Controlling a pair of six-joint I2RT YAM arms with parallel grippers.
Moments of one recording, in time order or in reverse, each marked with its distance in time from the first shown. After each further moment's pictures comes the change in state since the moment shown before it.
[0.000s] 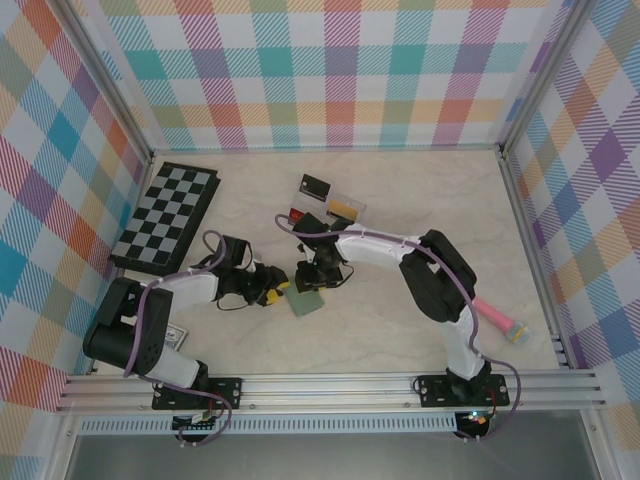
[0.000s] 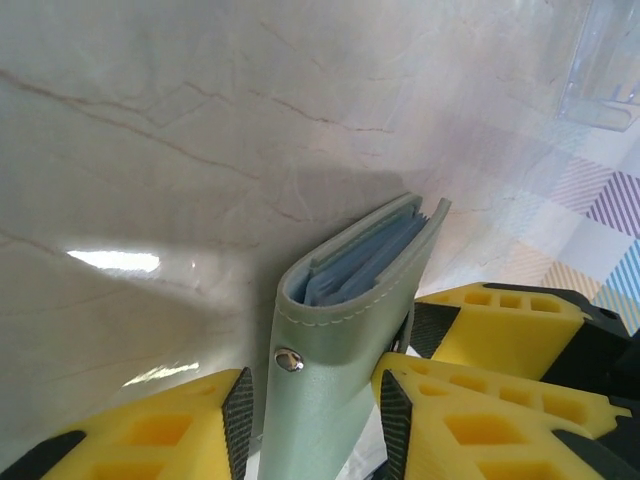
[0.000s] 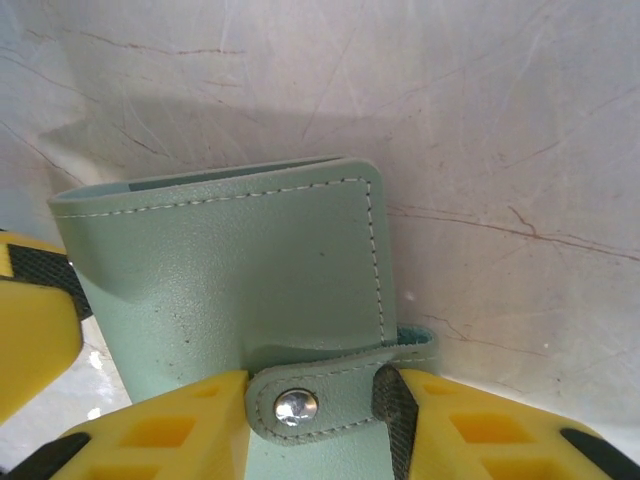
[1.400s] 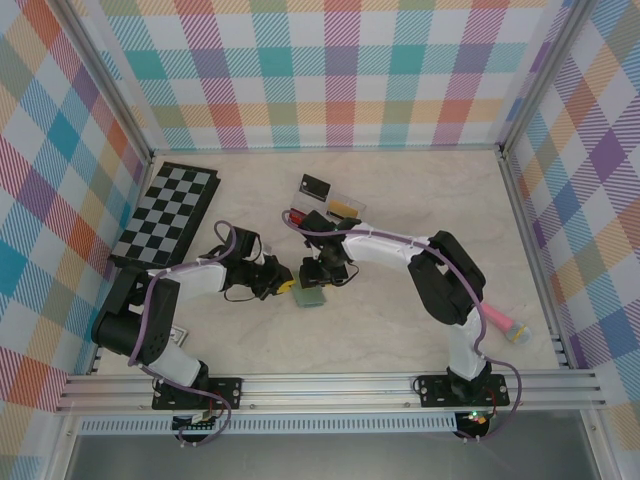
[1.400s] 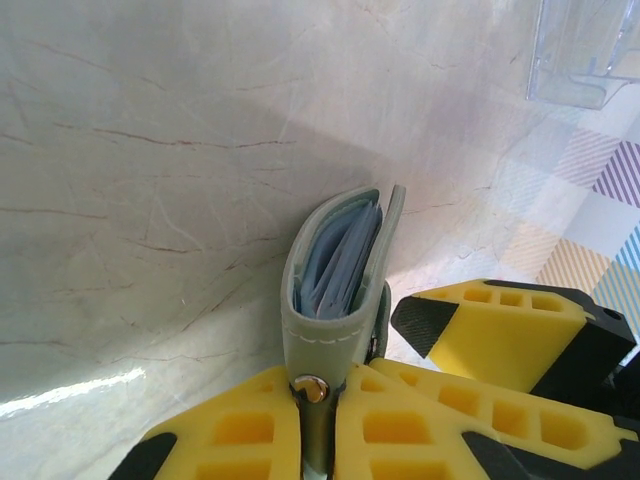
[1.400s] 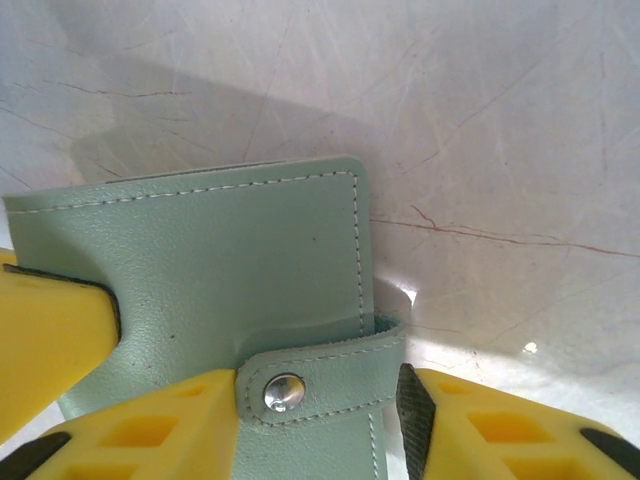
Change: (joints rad) left arm -0.056 0.066 0.106 -0.049 -0.002 0.043; right arm -0.016 -0.053 -0.037 0.011 0.080 0.032
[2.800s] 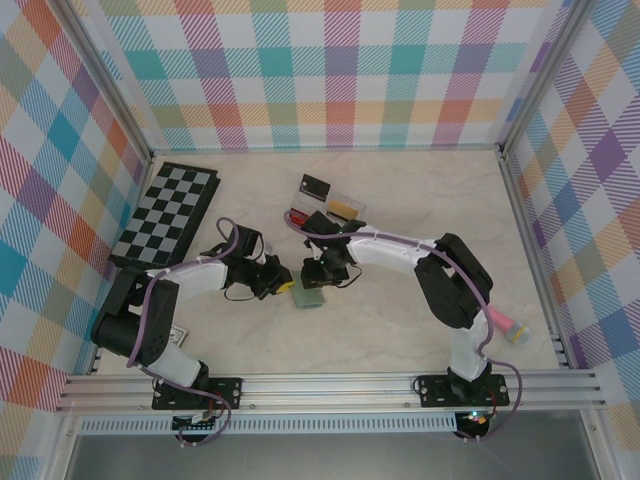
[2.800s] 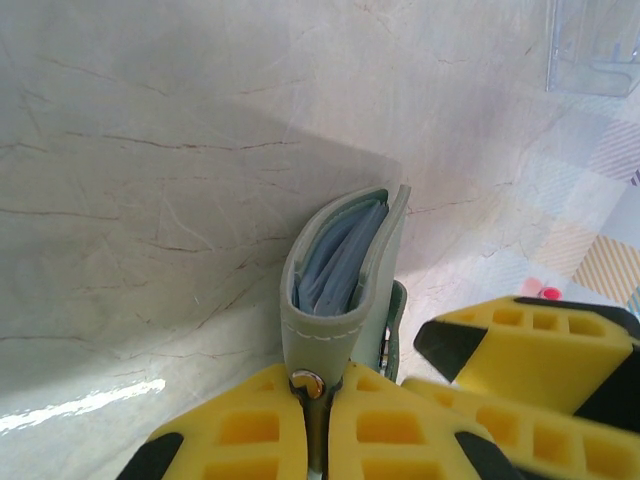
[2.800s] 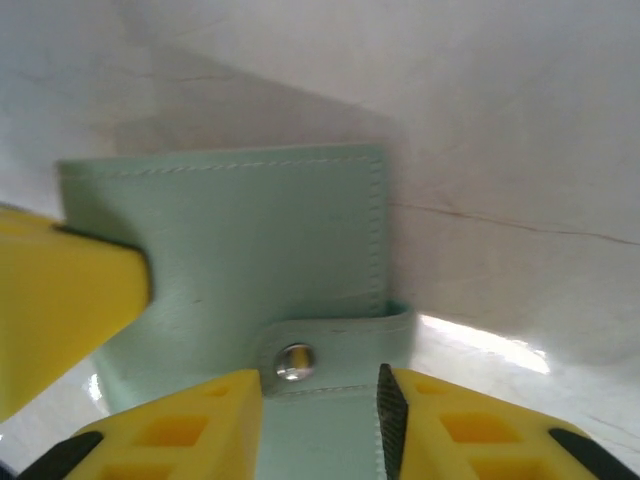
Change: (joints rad) left arm -0.011 -0.006 0.031 -0.073 -0.048 0.064; right arm 0.008 -0.049 -0.053 0.056 -0.043 -0.029
